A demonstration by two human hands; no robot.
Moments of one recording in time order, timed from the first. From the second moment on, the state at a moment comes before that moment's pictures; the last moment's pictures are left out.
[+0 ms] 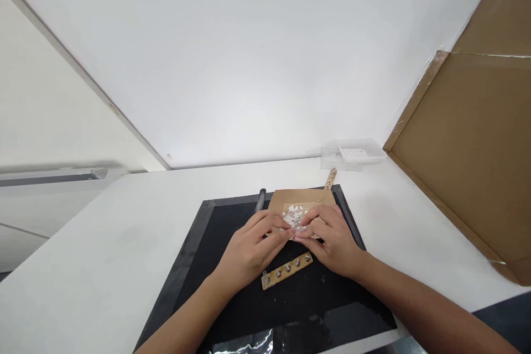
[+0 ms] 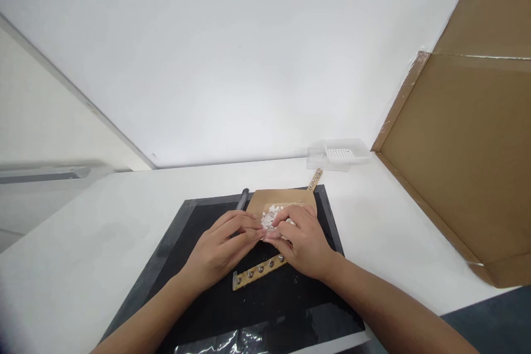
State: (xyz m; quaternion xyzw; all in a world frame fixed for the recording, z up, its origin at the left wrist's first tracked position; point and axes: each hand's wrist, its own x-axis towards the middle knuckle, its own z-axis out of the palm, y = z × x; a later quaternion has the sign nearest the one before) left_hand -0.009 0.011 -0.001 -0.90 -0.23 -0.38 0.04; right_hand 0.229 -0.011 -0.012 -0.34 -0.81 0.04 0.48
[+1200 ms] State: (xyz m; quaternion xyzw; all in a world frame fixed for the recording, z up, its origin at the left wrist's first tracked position) left_hand -0.005 0.004 0.007 -0.89 -0.24 -0.38 0.11; right_hand 0.228 -0.010 -0.015 -0.35 -0.82 -0.01 0.45
